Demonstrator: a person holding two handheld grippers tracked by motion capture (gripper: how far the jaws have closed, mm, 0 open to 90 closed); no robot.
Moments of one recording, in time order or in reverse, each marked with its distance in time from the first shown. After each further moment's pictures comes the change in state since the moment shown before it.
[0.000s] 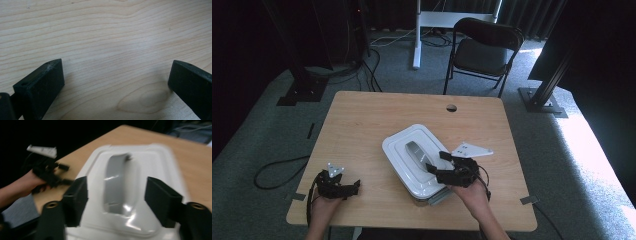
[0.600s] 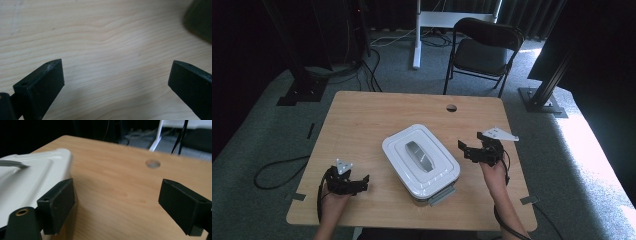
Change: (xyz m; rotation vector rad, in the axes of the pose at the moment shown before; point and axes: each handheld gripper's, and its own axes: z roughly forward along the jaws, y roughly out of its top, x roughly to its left) left arm -0.030 0.023 -0.003 -0.074 -0.023 -0.002; right arm -0.114 -0.026 0.005 -0.063 -0.257 0.103
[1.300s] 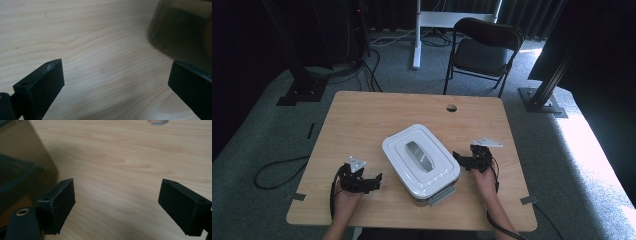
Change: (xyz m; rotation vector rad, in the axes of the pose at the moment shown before) left arm -0.038 0.017 0.006 -0.031 -0.053 0.034; right arm -0.014 -0.060 0.056 0.147 -0.010 0.043
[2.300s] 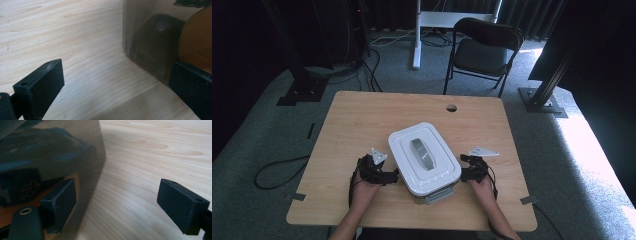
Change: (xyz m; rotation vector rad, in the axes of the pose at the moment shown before) left arm -0.036 0.032 0.032 0.015 -0.027 0.097; right arm 0.014 -0.024 -0.005 0.011 0.207 -0.030
